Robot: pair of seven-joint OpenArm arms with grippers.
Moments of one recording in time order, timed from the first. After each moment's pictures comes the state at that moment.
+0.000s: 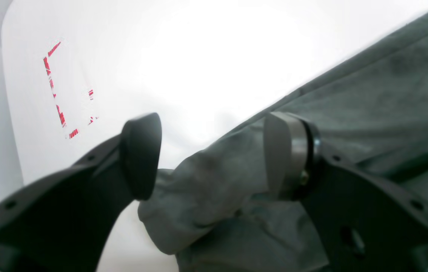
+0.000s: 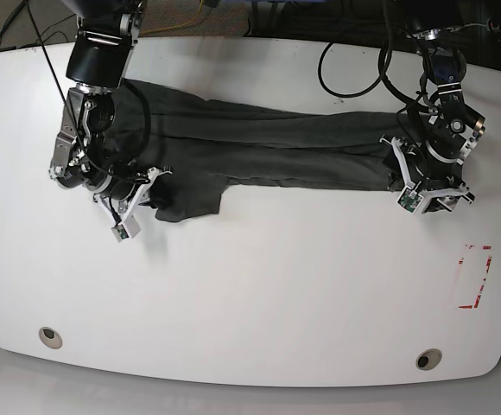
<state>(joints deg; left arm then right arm) 5.7 -8.4 -16.4 103.7 16.7 -42.3 36.2 8.7 9.7 17.1 78.8 28.4 40.3 -61.9</state>
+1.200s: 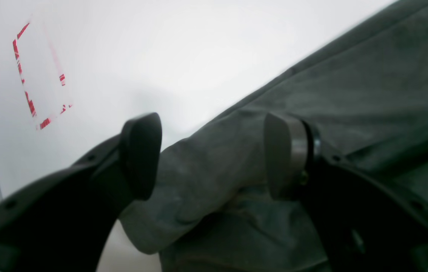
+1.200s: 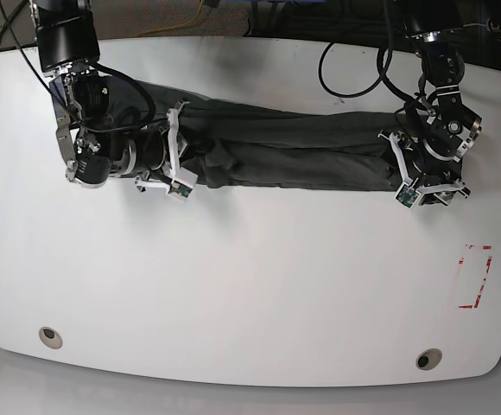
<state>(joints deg) 5.5 -8.4 -16.3 100.2 16.7 -42.3 36.2 3.5 25.5 -10.7 99.9 54.7 40.4 -78.1</state>
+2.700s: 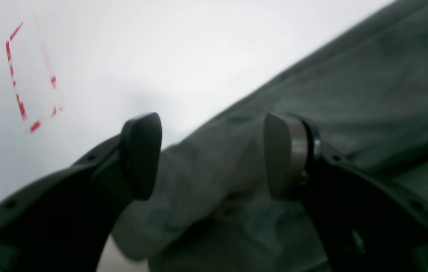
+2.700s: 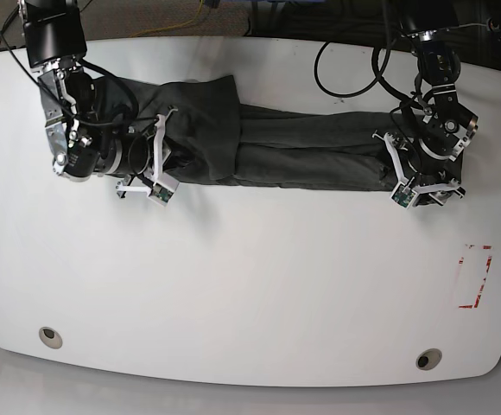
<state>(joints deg) 5.7 -7.1 -16.4 100.2 16.7 -42.3 34.9 1.0 28.7 -9.1 99.4 45.6 40.3 -66.2</state>
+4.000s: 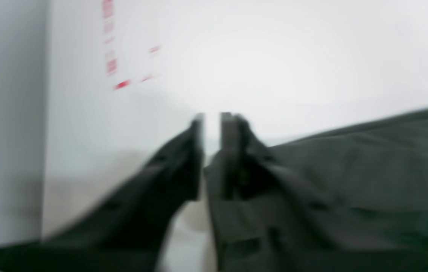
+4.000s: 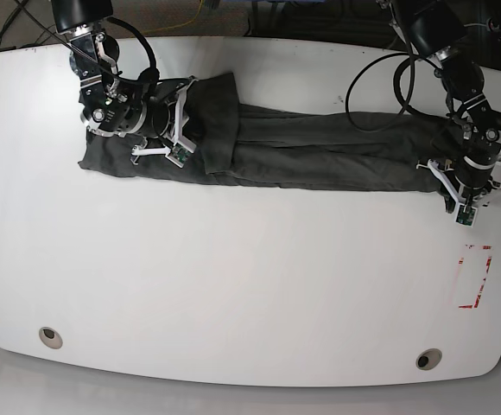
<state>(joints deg) -1.3 -5.2 -33.8 97.5 16.3 -41.9 34.3 -9.4 22.0 -9.0 95.0 20.0 40.5 -45.9</state>
